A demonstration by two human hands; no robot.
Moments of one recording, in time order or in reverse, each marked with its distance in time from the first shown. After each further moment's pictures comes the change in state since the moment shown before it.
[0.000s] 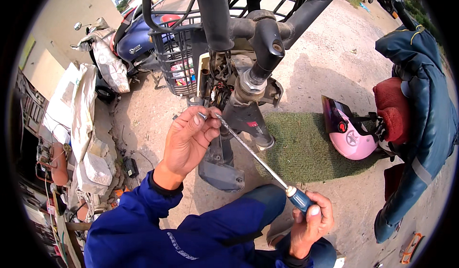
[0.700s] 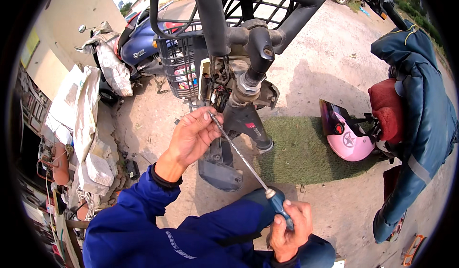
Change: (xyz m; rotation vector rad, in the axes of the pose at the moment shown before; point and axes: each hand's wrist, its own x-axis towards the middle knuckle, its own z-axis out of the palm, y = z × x) left_hand 0.010 0.002 -0.012 0.006 0.012 -0.158; right_hand -0.017 0.000 0.007 -0.614 -0.246 -0.614
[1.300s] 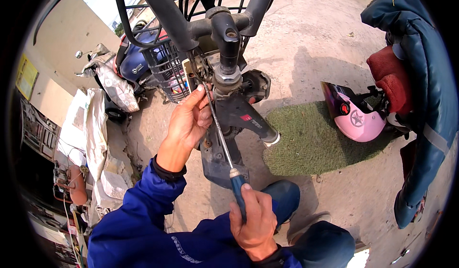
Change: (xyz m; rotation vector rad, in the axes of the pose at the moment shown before) left_hand 0.042 0.012 0.019 0.140 0.267 -0.038; right_hand -0.006 -0.045 0.060 -0.027 -0.091 0.041
